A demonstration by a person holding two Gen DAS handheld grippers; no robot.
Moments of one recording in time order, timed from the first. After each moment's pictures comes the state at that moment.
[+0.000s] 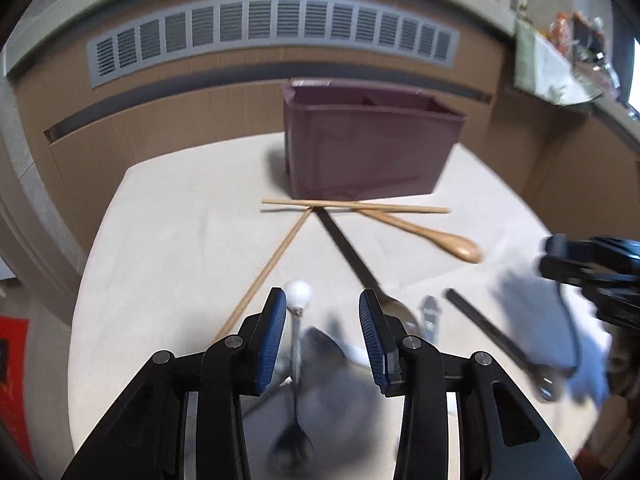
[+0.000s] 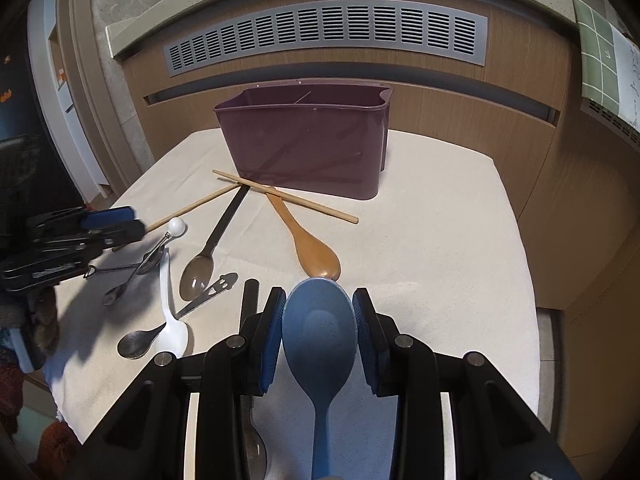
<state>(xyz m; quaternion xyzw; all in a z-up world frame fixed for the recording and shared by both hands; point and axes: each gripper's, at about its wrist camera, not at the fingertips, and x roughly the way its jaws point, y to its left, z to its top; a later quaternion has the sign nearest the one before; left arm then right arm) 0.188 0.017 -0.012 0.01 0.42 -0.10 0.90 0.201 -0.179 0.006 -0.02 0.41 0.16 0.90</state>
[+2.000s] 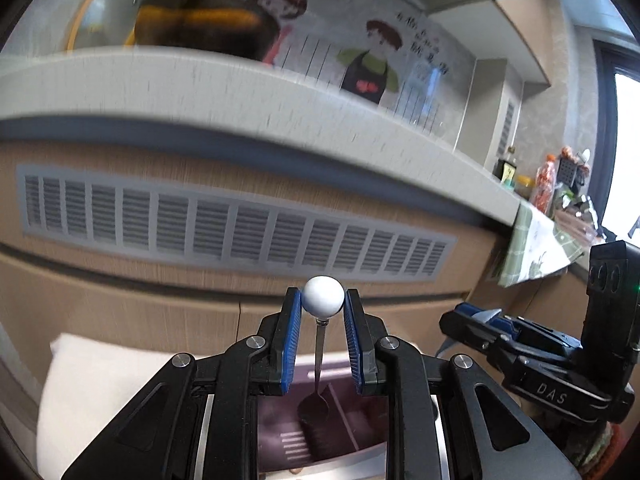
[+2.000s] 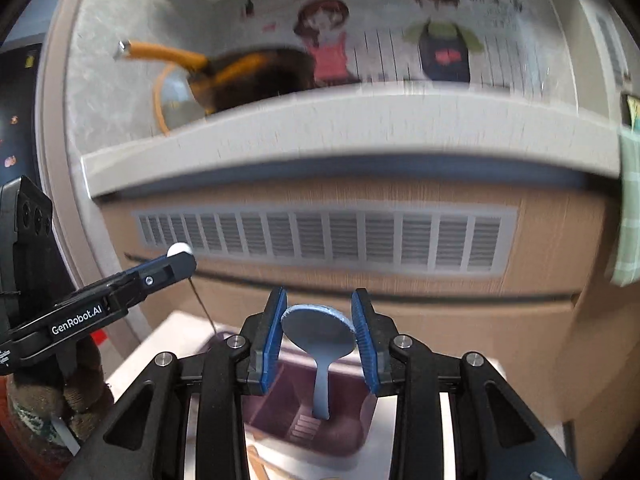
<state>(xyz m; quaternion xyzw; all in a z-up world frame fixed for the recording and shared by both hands) 0.339 0.012 0.099 -0.12 0.22 -0.16 0.95 0.358 -0.174 0.113 0.03 0.23 0.16 0.96</state>
